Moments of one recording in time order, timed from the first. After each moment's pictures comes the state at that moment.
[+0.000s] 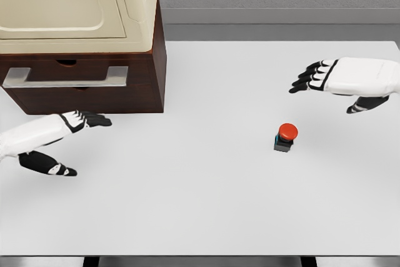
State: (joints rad) left arm -0.16 1.19 -0.53 -1.75 0.10 -0.61 -0.22; right arm -0.76 -1.11 0.71 -1.64 0.18 -0.61 0.61
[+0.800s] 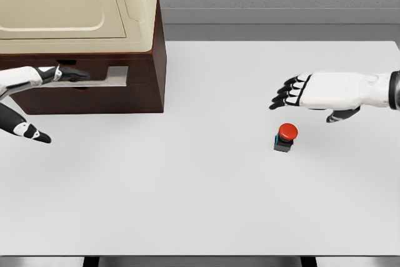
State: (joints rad) left arm -0.55 1.33 -0.70 -1.72 0.69 -0.38 -0.61; right arm -0.79 -1.02 0.82 -1.64 0.29 -0.61 0.61
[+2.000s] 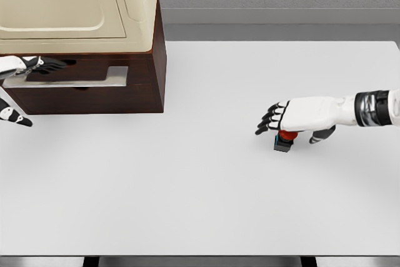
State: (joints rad) left arm -0.58 1.31 -0.65 -1.65 0.52 -0.17 -0.61; right arm -0.80 -0.94 0.95 -1.57 0.34 -0.61 0.61
